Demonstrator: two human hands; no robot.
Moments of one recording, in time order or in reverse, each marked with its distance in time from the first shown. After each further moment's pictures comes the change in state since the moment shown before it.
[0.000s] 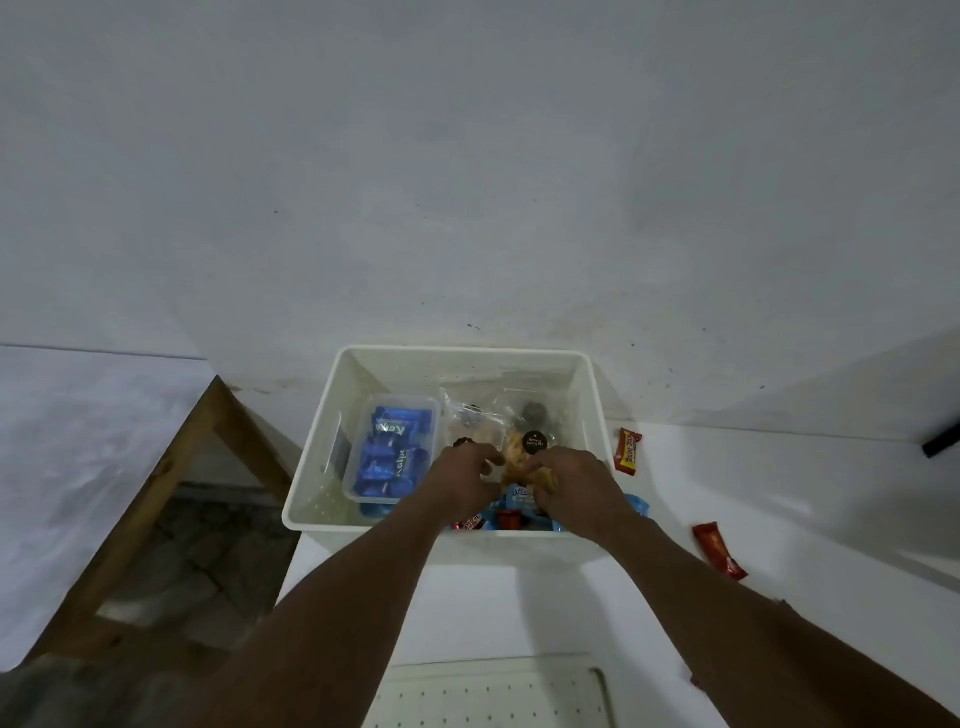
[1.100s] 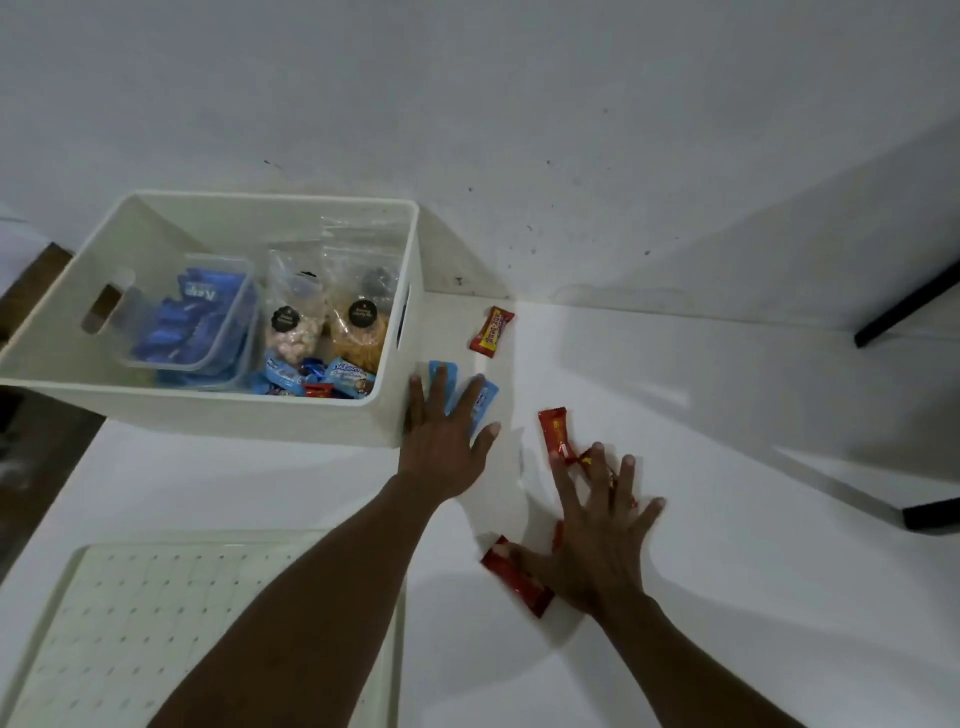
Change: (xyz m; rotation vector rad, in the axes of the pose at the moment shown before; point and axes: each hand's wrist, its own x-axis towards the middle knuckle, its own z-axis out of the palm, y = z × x) left_hand 0.031 0.086 0.273 0.463 0.254 0.003; right_hand -0.197 0.257 0.023 -0.265 -0.145 0.332
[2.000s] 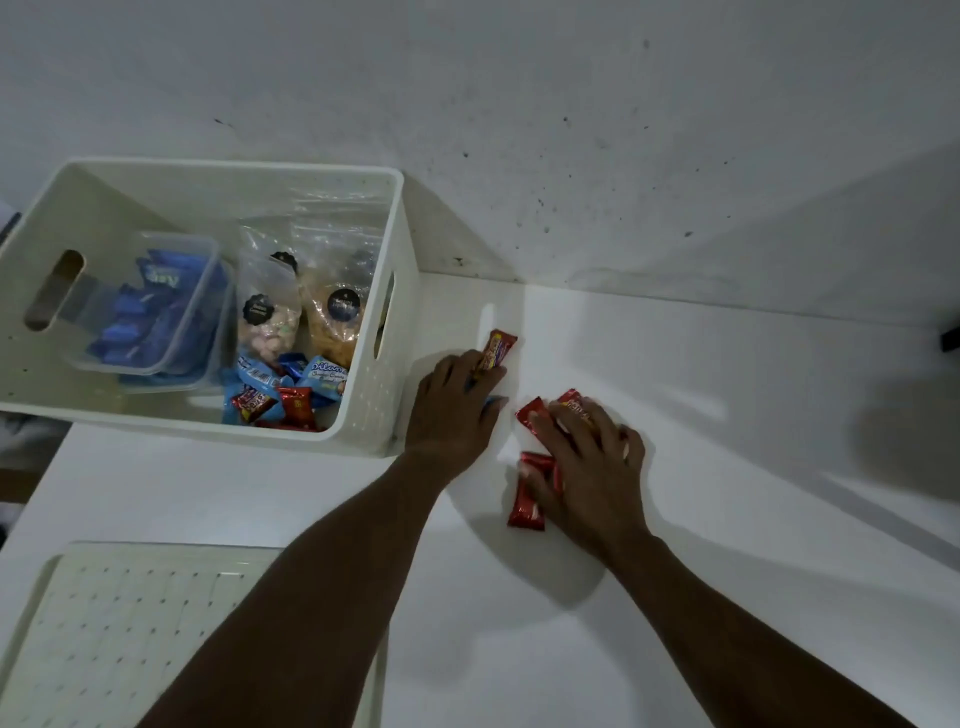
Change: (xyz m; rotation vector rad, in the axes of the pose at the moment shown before) left_hand 0.052 0.006 0.015 0.016 0.017 0.012; right_hand 0.095 0.010 -0.008 0.013 0.189 -0.301
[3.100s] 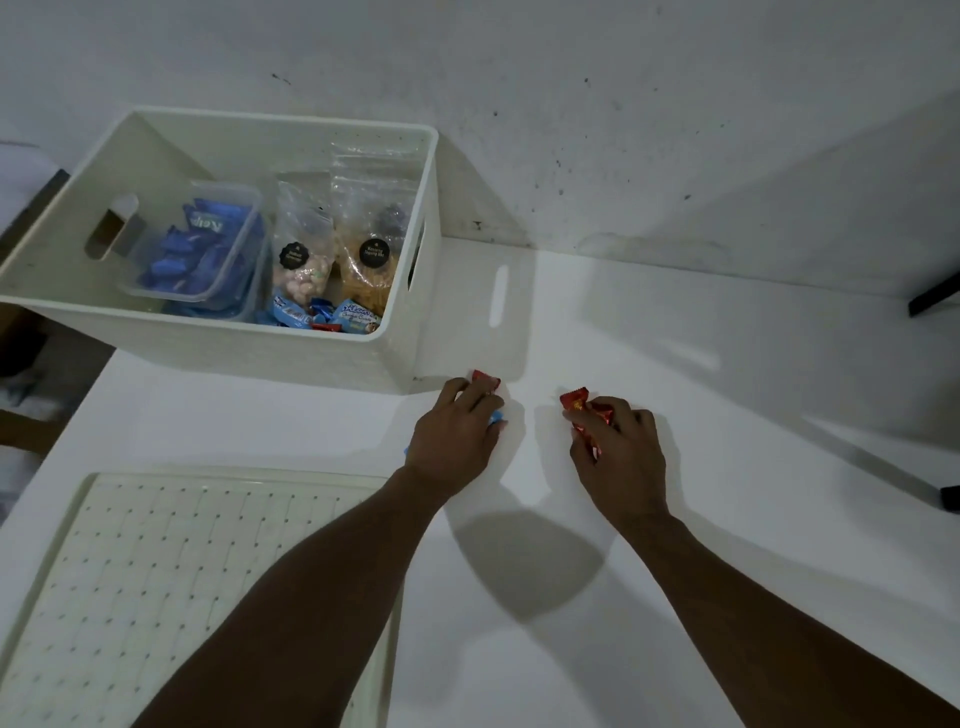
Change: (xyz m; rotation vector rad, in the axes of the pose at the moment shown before) left_hand -0.096 0.015 -0.014 -0.100 0.020 0.051; right_hand -0.055 0.004 0.005 0.188 0.286 0.085
